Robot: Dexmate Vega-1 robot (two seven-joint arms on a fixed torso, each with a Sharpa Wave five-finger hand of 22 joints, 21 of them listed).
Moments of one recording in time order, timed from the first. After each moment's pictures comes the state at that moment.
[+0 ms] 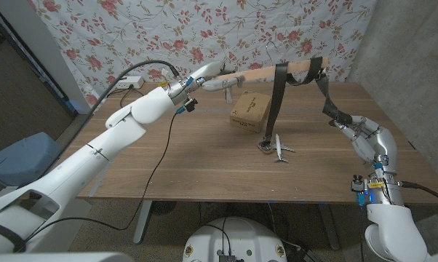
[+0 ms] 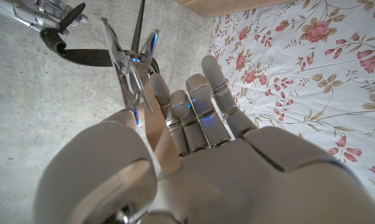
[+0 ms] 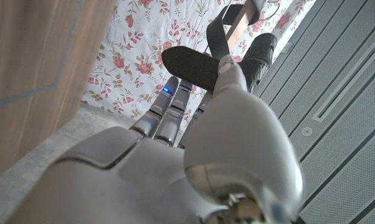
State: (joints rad) left arm 0.70 0.74 0.47 -1.82 0.05 -0.39 -0.16; left_hand 0.67 0.06 0.57 0.16 0.68 0.70 0.02 0.88 0.71 0.78 -0.11 1.57 1.24 0.91 -0.12 1.46 1.22 0.47 -0.04 1.40 0.26; right arm -1.85 -0.36 0.14 -2.25 0.07 0.51 -0.41; right_hand 1.32 0.15 -0.22 -0.08 0.46 1.01 -0.13 0.60 0.33 0.96 -0.19 0.33 0.43 0.65 -0.06 0.33 0.68 0.30 -0.04 0.69 0.21
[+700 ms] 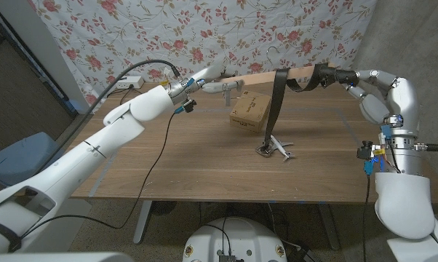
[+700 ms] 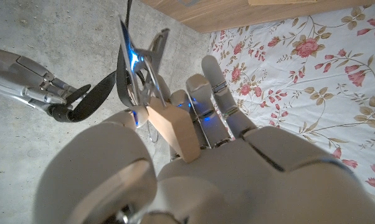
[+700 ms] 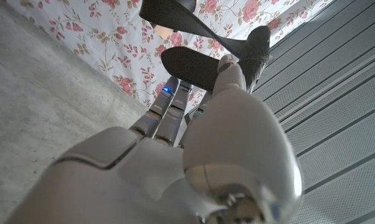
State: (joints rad) left arm 0.68 0.77 0.49 -1.83 0.04 -0.35 -0.20; left_hand 0.67 0.06 0.57 0.17 0.67 0.70 0.02 0.89 0.71 0.78 -0.11 1.57 1.24 0.91 -0.12 1.46 1.22 0.47 -0.04 1.40 0.25; right arm -1.75 -0.23 0.17 -2.55 -0.39 0.19 -0.44; right_hand 1.32 0.14 -0.23 -0.07 0.46 1.01 -0.14 0.60 0.33 0.96 -0.19 0.33 0.43 0.65 -0.06 0.33 0.69 0.30 -0.04 0.69 0.21
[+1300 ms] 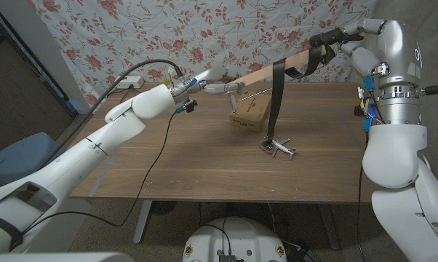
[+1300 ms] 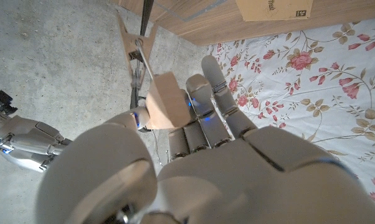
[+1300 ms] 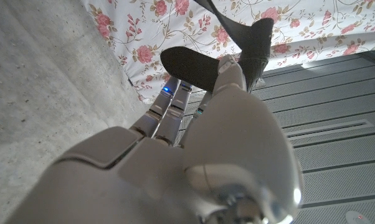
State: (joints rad) left arm 0.64 0.77 0.52 -1.82 0.05 -0.31 -0.25; left_hand 0.67 0.06 0.57 0.16 0.67 0.70 0.02 0.90 0.70 0.78 -0.11 1.56 1.24 0.91 -0.12 1.46 1.22 0.47 -0.04 1.40 0.25; right arm -1.46 -0.34 0.04 -2.67 -0.83 -0.25 -0.26; right_hand 1.32 0.15 -0.23 -0.07 0.46 1.01 -0.15 0.59 0.33 0.96 -0.19 0.32 0.43 0.66 -0.06 0.33 0.70 0.30 -0.04 0.70 0.21
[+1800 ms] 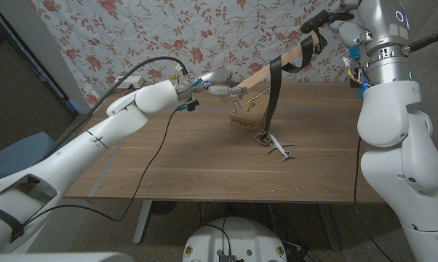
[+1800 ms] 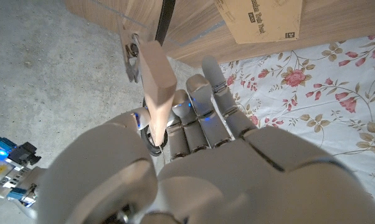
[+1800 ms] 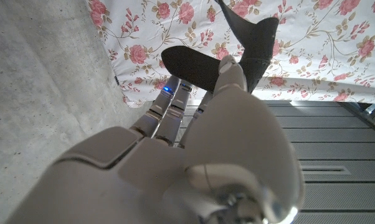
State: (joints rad) left arm 0.56 0.78 0.58 -1.85 0.08 -0.20 -0.36; left_hand 0.67 0.06 0.57 0.17 0.67 0.71 0.03 0.90 0.69 0.78 -0.10 1.56 1.24 0.91 -0.12 1.46 1.22 0.47 -0.04 1.40 0.25; right arm -1.16 -0.50 -0.09 -2.63 -1.00 -0.51 0.03; right_hand 1.31 0.16 -0.24 -0.07 0.46 1.01 -0.15 0.59 0.32 0.96 -0.20 0.31 0.43 0.66 -0.06 0.32 0.70 0.30 -0.04 0.70 0.21
